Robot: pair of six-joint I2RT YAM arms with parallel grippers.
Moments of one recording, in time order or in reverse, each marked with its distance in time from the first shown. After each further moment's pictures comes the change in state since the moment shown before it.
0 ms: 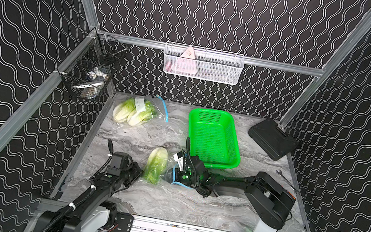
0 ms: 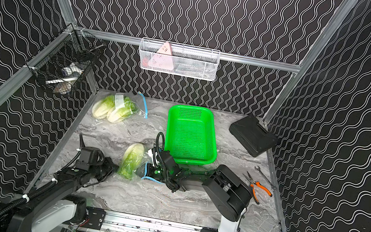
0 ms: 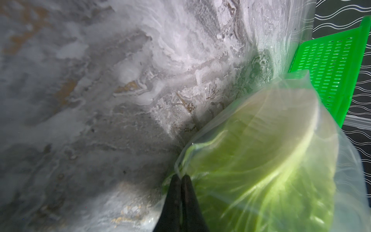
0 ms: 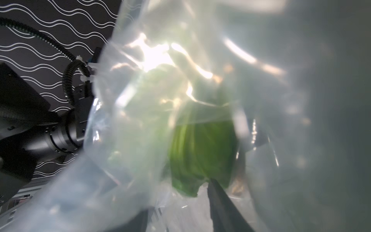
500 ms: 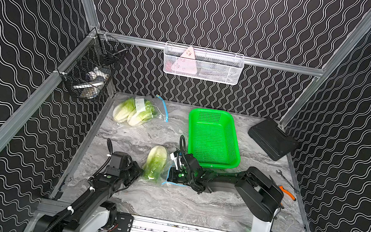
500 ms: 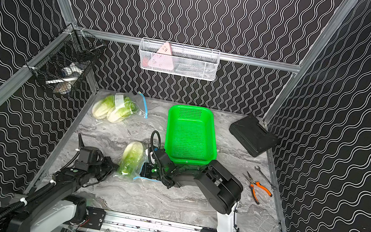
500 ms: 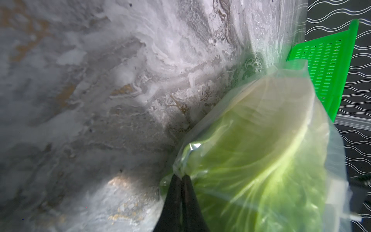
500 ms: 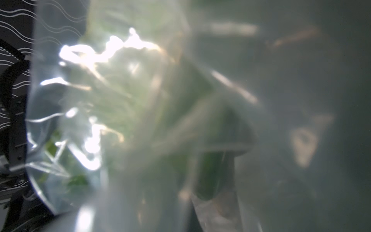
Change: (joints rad) left arm 0.002 -0.040 0.011 -0.023 -0.006 0.012; right arm -0.016 0.074 0.058 -0.063 0.055 -0.075
